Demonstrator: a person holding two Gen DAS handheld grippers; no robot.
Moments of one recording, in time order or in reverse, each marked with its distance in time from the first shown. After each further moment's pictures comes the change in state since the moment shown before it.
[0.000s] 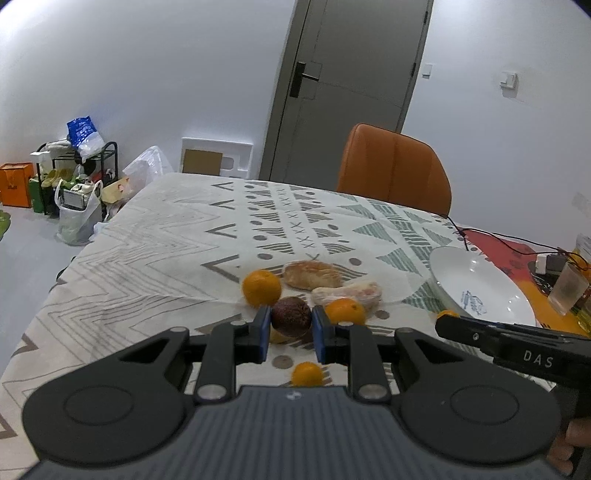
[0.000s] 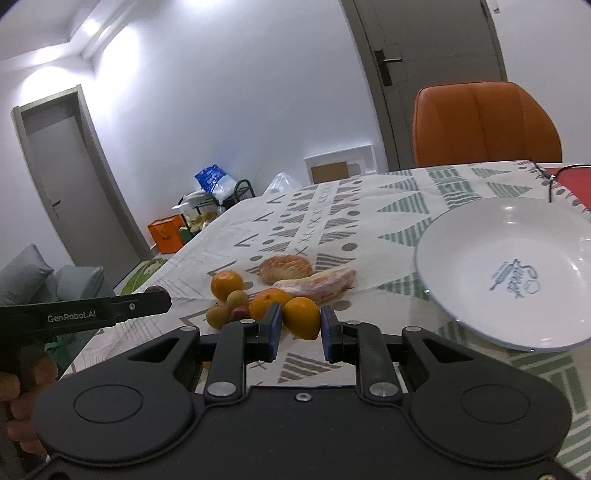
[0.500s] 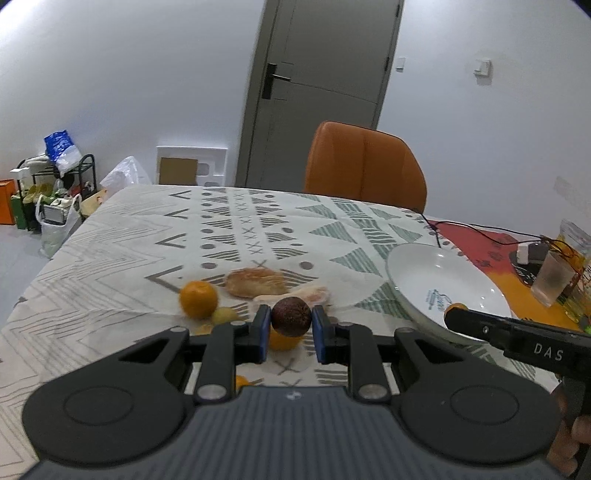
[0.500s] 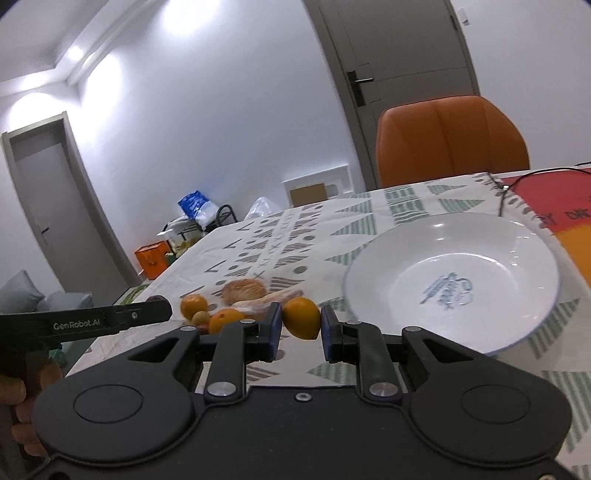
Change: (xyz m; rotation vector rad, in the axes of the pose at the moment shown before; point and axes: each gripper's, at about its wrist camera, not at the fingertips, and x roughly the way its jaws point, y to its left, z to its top) left arm 0.011 -0.053 0.003 0.058 -0.004 -0.045; right arm -0.037 -0.046 0.003 0.050 -0.078 -0.043
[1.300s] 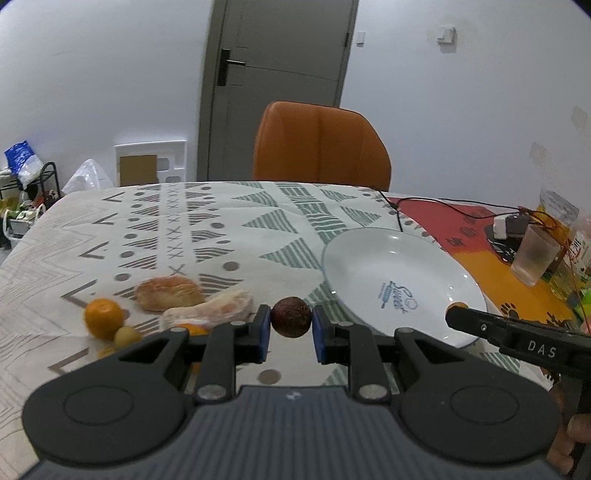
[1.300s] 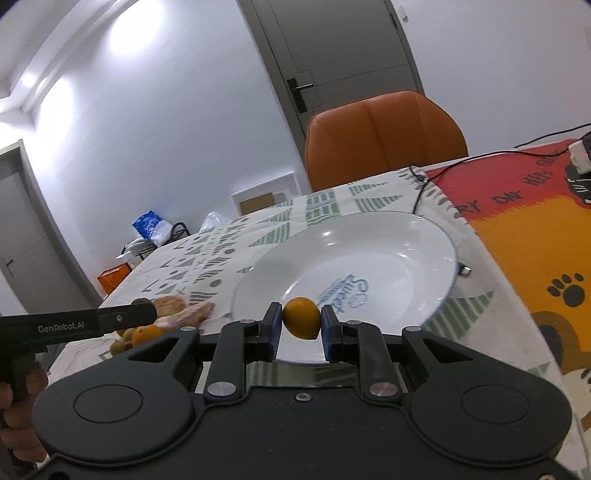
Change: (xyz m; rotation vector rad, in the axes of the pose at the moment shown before) left arm 0.051 -0.065 0.010 0.087 0.052 -0.075; right arm -0.015 -0.069 -0.002 0.096 -0.026 -0.126
